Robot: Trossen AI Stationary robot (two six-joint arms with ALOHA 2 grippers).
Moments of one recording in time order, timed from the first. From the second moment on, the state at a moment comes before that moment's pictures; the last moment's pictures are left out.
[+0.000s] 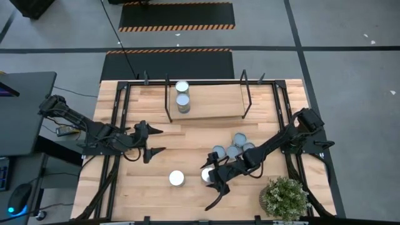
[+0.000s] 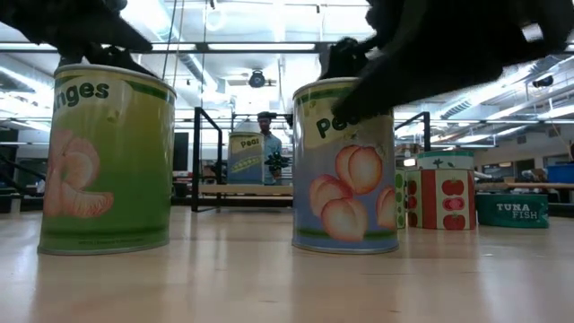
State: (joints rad) left arm -0.47 0.74 0.41 -0.09 -0.63 -0.44; right arm 0.46 1.83 1.02 0.13 0.25 -0.05
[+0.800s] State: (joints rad) left arm -0.37 0.74 0.41 -0.10 -0.64 -0.55; right arm 0.22 1.65 1.04 0.07 0.19 -0.16
